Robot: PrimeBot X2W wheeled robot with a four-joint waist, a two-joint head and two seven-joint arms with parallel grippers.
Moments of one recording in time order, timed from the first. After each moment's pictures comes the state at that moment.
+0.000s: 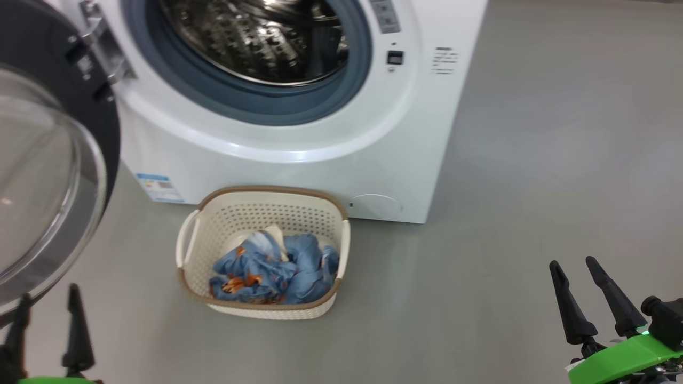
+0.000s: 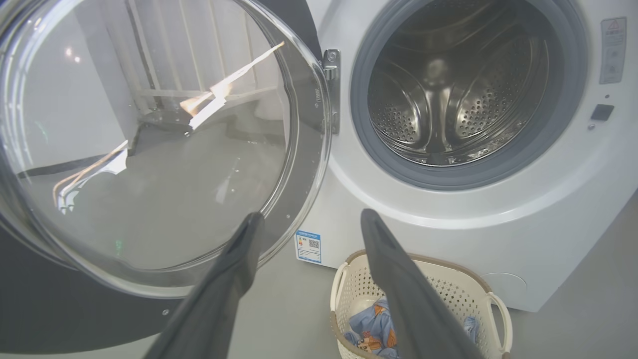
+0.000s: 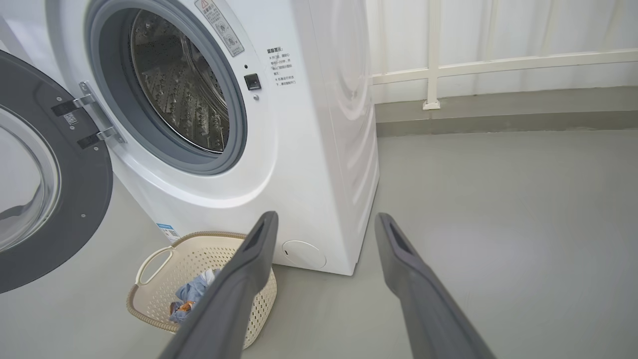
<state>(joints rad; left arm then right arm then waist) -0.03 0.11 0.29 0.19 -0.19 -0.13 -0.26 -0.03 -0.29 0.05 0.17 0.47 0.13 -0.25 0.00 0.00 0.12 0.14</state>
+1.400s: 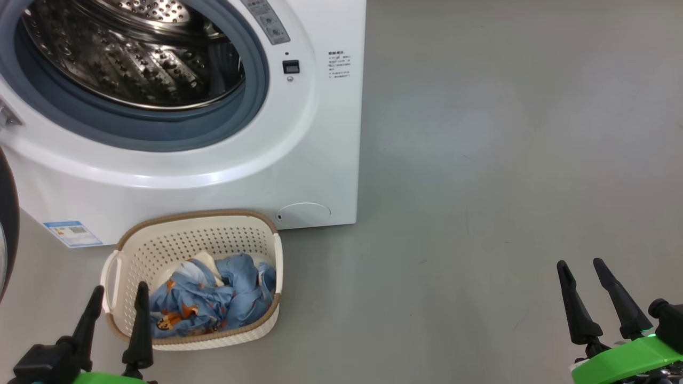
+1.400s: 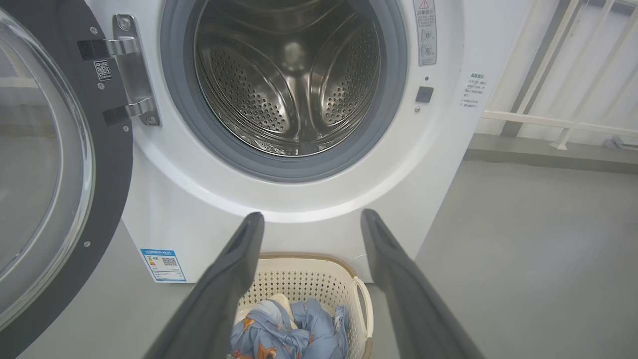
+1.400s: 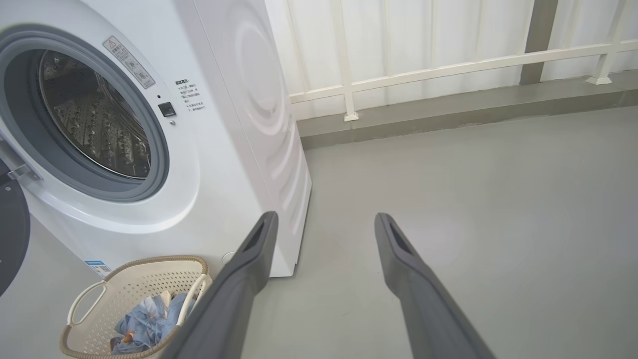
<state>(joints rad) -0.02 0.10 0.08 0.17 -0.26 -0.13 -0.26 -0.02 -0.26 0.01 0.17 0.47 0.13 -0.25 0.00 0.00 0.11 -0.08</state>
